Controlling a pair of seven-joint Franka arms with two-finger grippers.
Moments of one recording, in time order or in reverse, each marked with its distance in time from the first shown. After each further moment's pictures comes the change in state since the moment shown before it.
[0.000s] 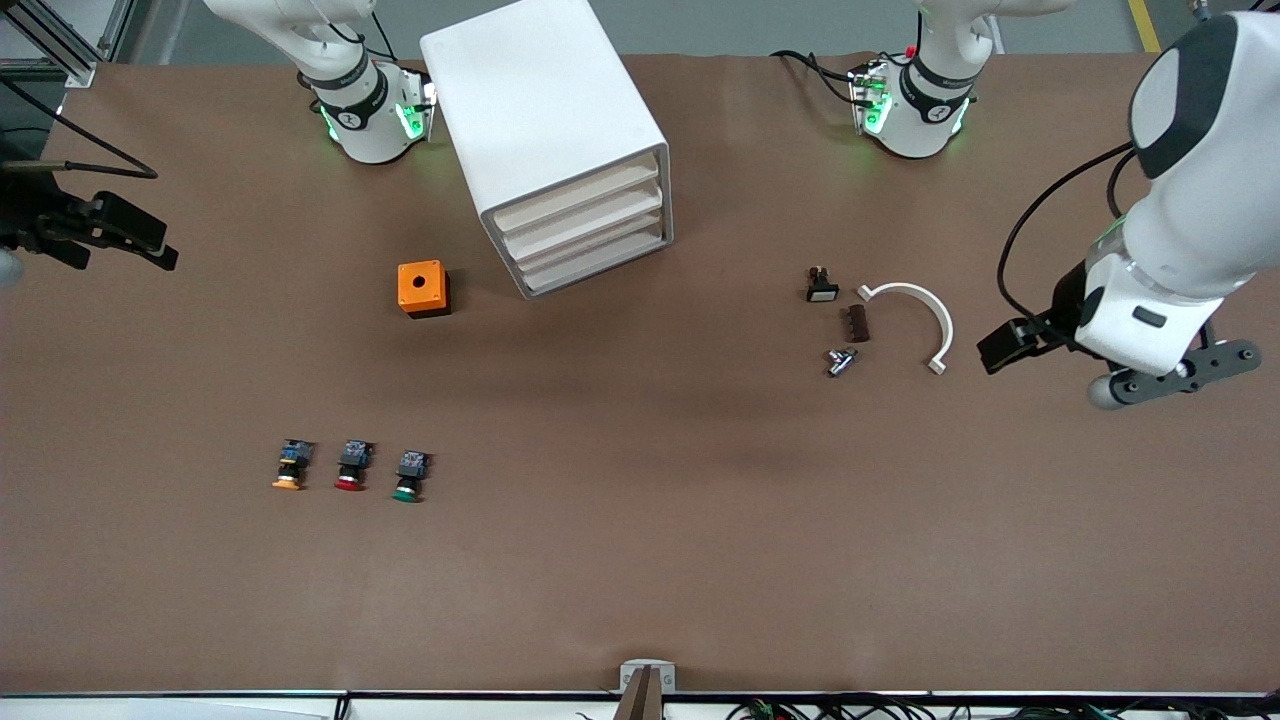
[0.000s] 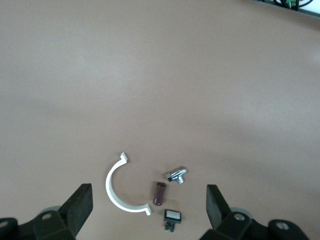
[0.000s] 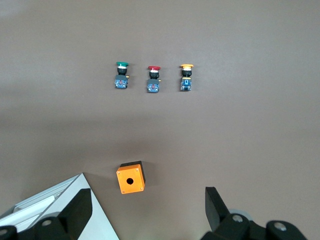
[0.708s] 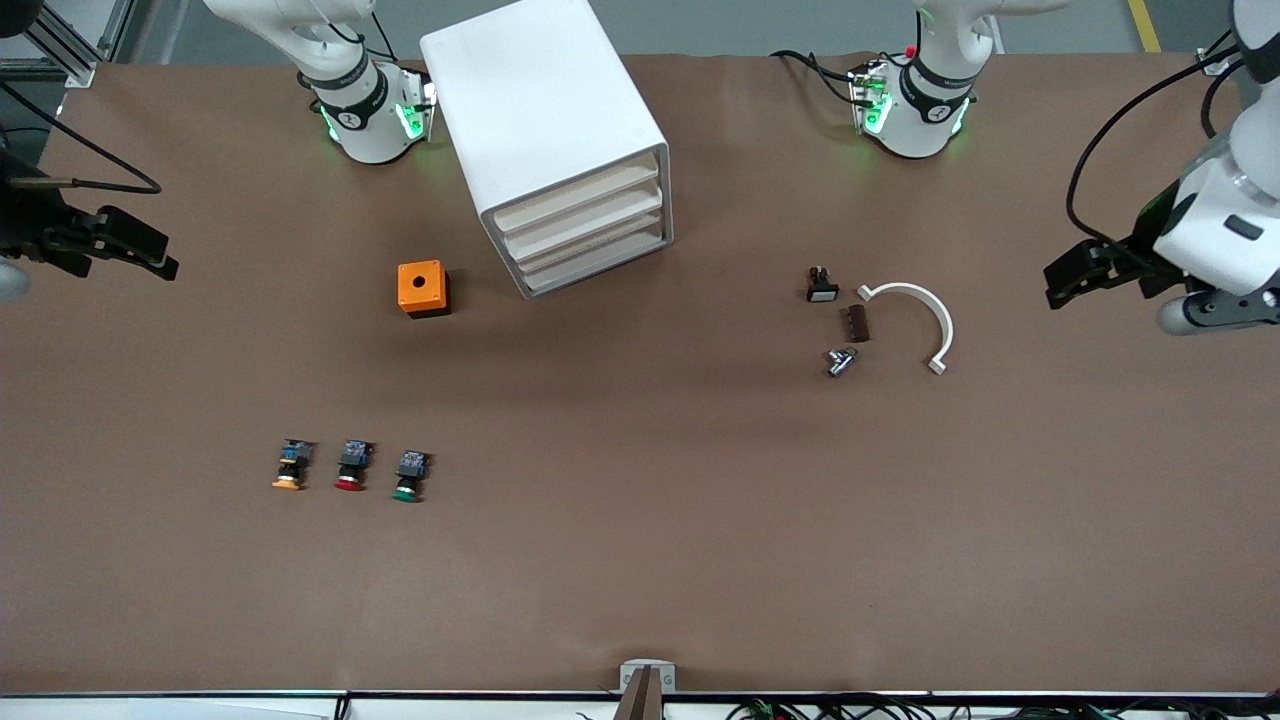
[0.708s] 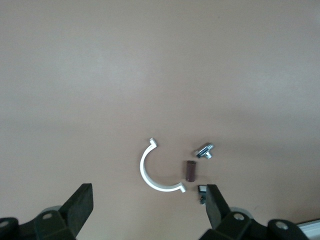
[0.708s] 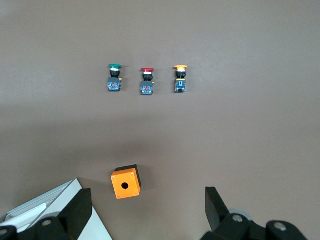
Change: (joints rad) left arm 0.030 -0.109 0.044 -0.015 -0.001 -0.129 0.232; right arm -0.002 -0.015 -0.010 -0.057 -0.012 0.055 0.003
